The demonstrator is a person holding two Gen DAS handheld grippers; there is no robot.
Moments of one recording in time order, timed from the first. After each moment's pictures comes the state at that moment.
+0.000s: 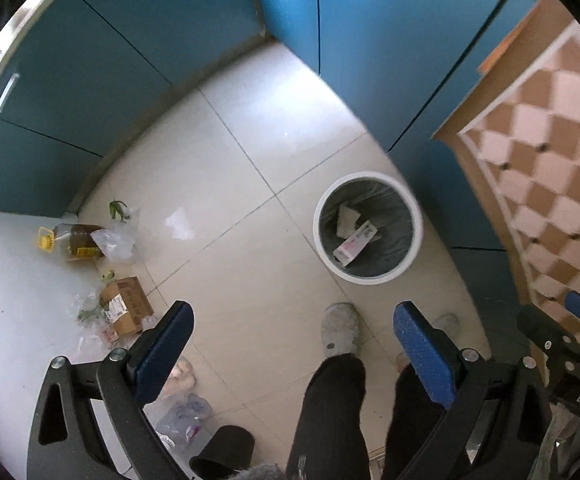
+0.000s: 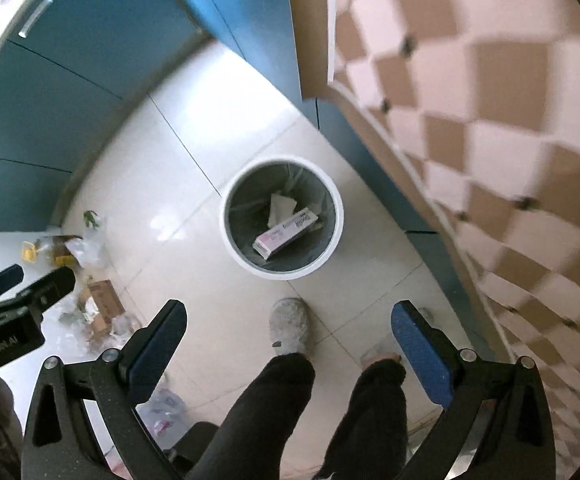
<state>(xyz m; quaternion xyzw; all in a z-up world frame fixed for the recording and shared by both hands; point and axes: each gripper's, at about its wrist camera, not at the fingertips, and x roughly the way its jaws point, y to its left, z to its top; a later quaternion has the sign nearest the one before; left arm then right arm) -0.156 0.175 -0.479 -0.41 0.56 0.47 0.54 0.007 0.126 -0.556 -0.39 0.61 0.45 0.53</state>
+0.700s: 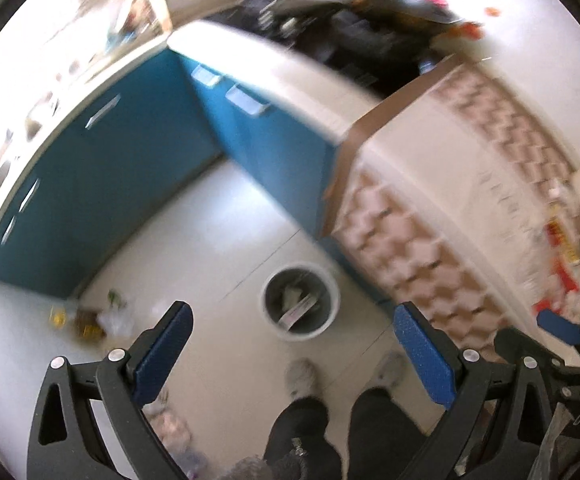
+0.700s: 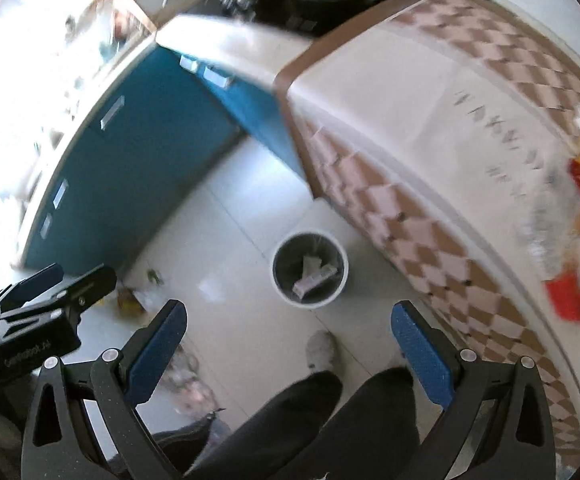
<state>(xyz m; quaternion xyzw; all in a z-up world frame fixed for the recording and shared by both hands) -0.039 0.129 -0.252 -0.31 0.48 0.46 0.68 0.076 0.046 -0.272 -0.25 0.57 0.51 0.59</state>
